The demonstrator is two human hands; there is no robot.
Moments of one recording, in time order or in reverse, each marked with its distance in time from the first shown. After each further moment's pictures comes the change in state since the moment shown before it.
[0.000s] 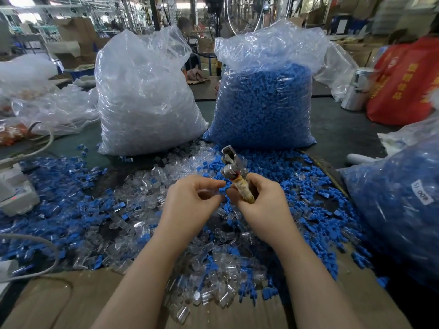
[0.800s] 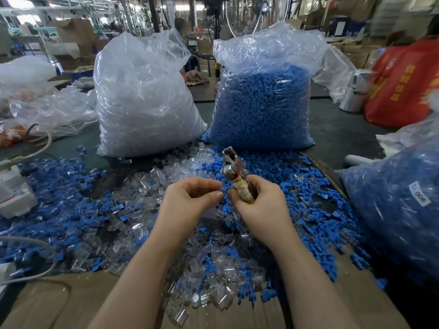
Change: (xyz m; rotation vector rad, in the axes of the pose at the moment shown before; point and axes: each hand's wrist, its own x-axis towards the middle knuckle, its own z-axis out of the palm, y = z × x) left_hand 0.000 -0.005 -0.003 -0.374 -0.068 -0.170; right_hand 0.000 0.001 0.004 -0.038 0.068 0.020
